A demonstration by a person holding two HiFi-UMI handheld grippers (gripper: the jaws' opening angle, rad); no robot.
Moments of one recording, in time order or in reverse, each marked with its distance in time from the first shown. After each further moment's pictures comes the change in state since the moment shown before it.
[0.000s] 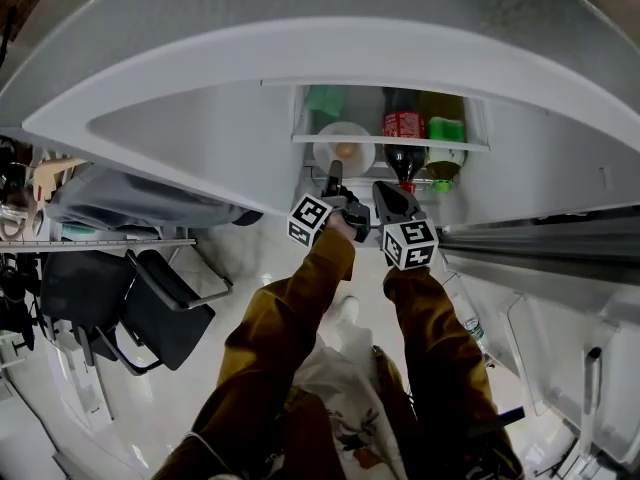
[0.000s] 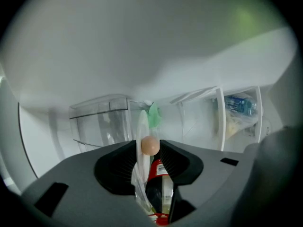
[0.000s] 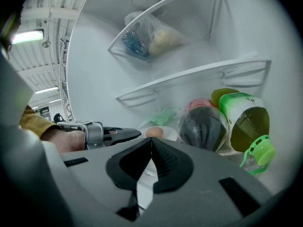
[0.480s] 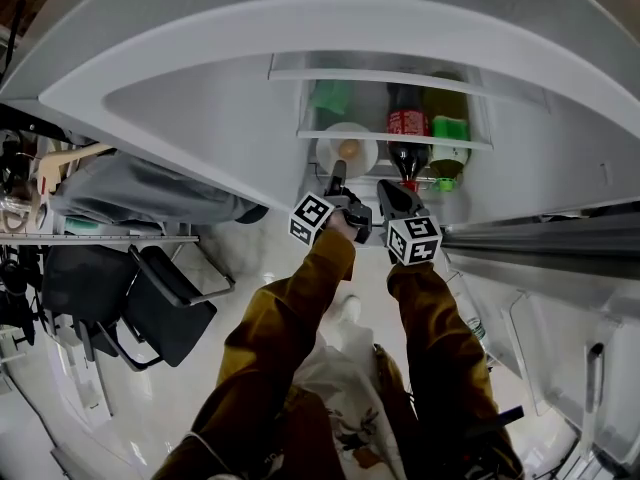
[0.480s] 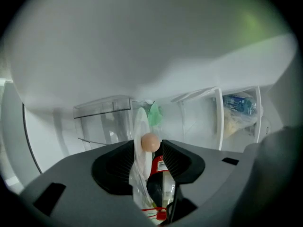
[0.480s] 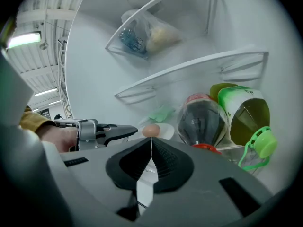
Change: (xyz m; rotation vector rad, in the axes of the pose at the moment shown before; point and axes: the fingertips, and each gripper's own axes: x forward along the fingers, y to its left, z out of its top) left arm -0.007 0.002 -0.003 -0.004 0.028 0.011; right arm 0.002 -0.005 -0.010 0.024 0.024 0.005
